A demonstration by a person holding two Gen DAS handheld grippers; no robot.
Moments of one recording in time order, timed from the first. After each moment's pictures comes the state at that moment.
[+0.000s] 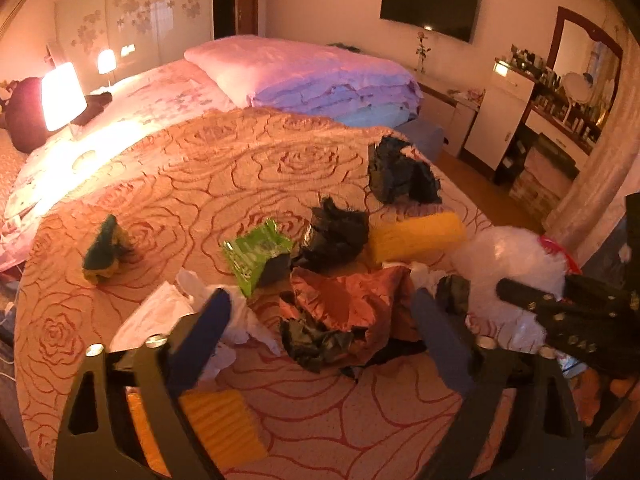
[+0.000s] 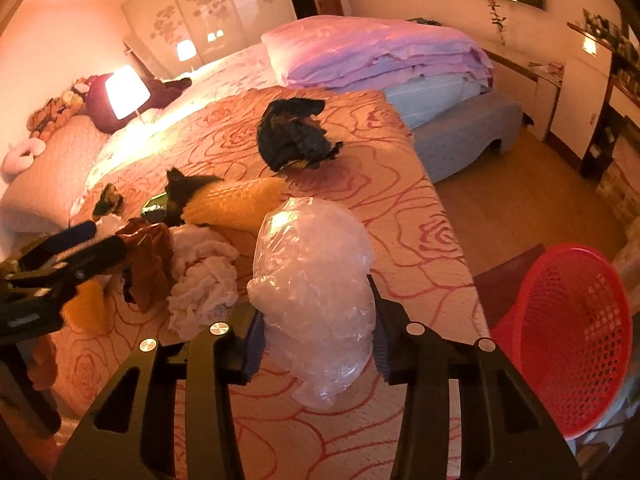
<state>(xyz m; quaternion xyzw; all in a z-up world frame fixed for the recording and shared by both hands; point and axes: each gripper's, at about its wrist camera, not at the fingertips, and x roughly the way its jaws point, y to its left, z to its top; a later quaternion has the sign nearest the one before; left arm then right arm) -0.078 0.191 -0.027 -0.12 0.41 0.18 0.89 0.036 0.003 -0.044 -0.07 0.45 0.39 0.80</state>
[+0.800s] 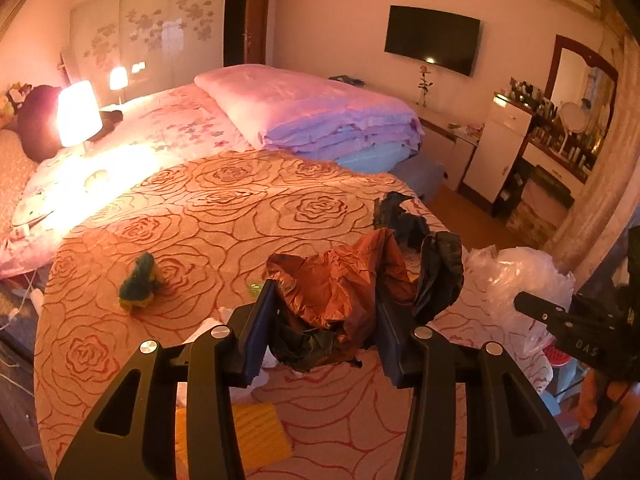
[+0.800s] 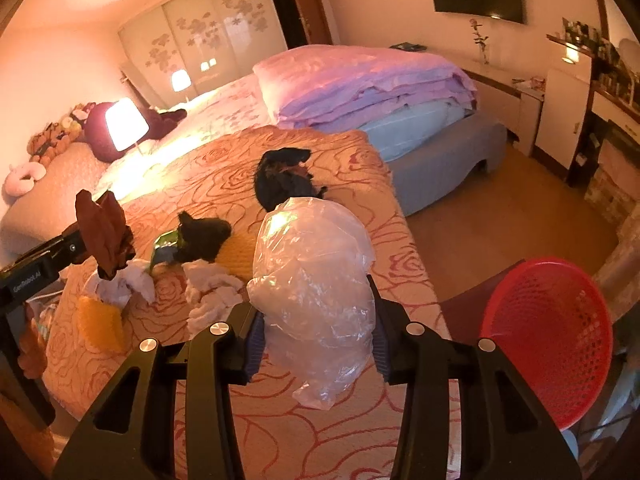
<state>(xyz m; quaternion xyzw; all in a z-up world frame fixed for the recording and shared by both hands) -0.098 0.197 0.022 -0.12 0.35 0.19 0.91 0.034 -0.020 -0.014 -0.04 0.41 0.37 0.83</state>
